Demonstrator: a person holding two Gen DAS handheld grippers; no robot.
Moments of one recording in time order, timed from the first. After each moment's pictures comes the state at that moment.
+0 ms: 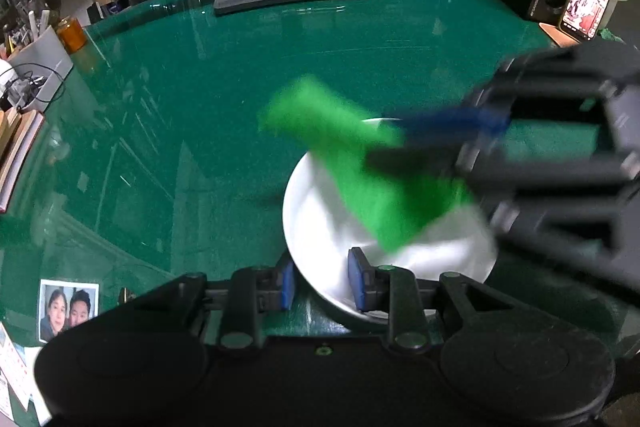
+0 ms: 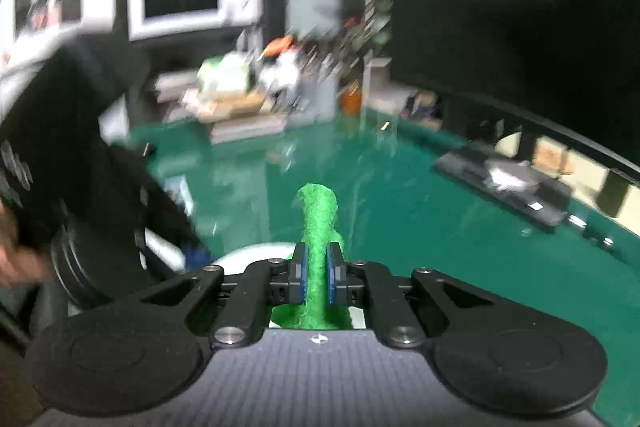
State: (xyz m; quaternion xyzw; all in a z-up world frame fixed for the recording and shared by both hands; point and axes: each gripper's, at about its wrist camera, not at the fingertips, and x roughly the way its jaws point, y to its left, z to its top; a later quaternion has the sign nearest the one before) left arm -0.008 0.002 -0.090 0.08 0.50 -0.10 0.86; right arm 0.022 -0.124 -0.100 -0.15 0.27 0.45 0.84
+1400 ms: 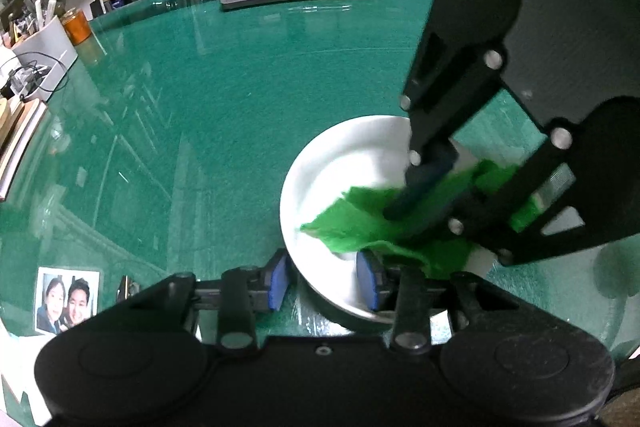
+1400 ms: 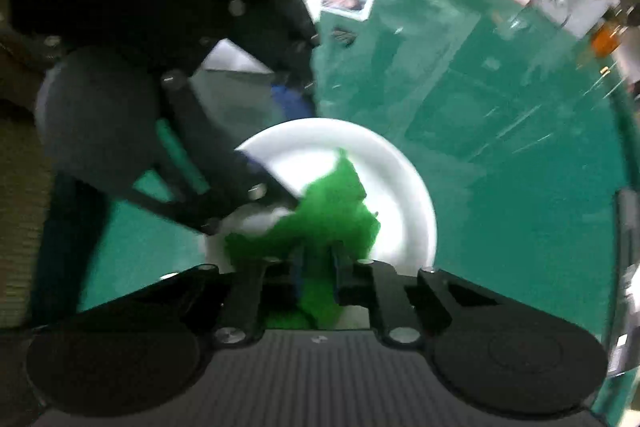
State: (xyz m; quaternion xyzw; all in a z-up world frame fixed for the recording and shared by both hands) left arm -0.014 0.013 -0.093 0.06 0.50 -0.10 0.86; right arm 0.049 -0.041 -0.097 -0.45 0.37 0.62 0.52
